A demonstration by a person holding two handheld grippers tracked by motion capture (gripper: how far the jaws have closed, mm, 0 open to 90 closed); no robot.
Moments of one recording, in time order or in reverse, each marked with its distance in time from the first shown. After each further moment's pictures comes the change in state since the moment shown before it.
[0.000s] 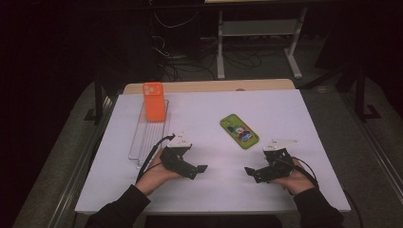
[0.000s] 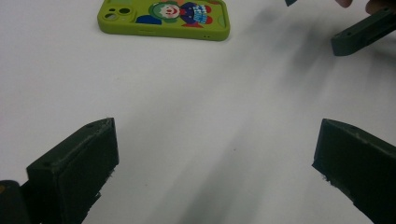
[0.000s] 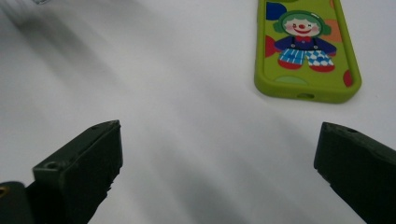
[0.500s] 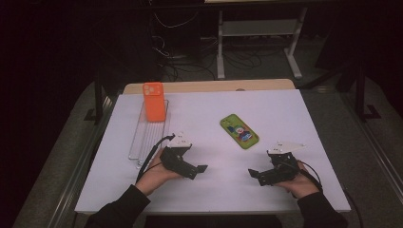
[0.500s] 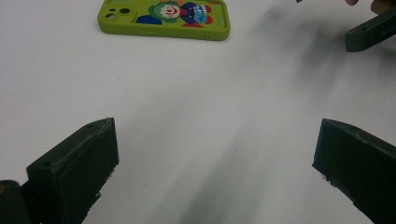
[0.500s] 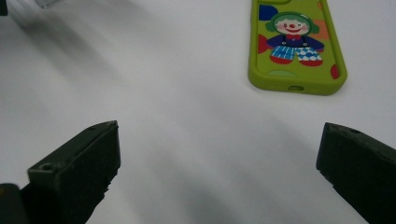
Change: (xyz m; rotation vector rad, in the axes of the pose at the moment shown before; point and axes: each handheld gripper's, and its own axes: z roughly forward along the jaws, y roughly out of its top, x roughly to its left) left arm 0.000 0.000 0.000 -0.002 0.001 -0.006; right arm -0.002 -0.009 -0.010 -0.041 -0.006 0.009
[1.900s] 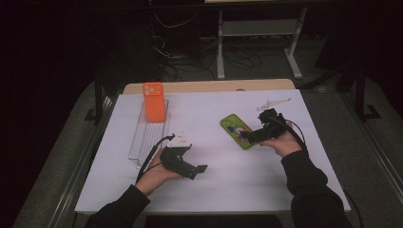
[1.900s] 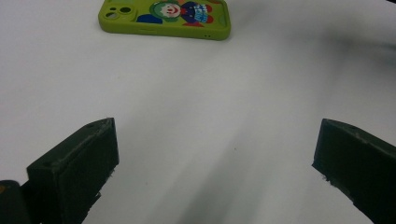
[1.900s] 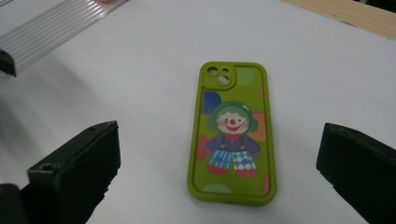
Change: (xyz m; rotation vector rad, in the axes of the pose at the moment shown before) left arm 0.000 0.000 0.000 0.000 0.001 0.001; right arm -0.040 0.103 0.028 0.043 -0.063 0.051
